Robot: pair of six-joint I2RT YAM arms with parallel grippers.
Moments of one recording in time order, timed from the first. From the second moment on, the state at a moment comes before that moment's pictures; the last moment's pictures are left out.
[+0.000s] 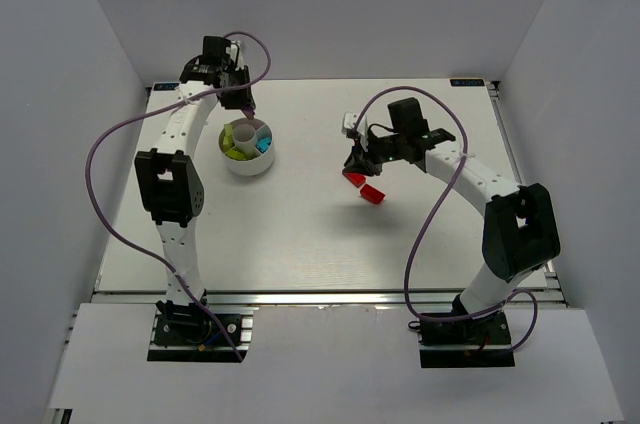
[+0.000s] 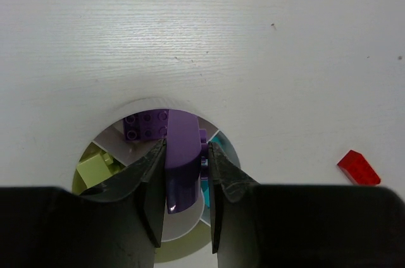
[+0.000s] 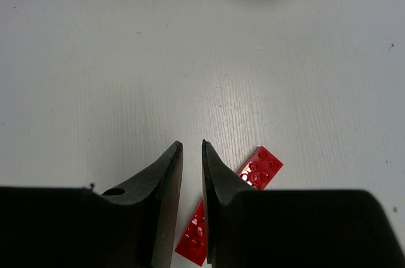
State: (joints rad) left arm -0.13 2.15 2.13 -0.81 0.13 -0.19; right arm 0.44 1.66 1.26 -0.38 -0.84 -0.73
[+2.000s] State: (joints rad) left arm -0.03 1.44 1.40 -0.50 -0.16 -0.40; right arm 0.48 1.87 1.35 -0.41 -0.30 -0.48
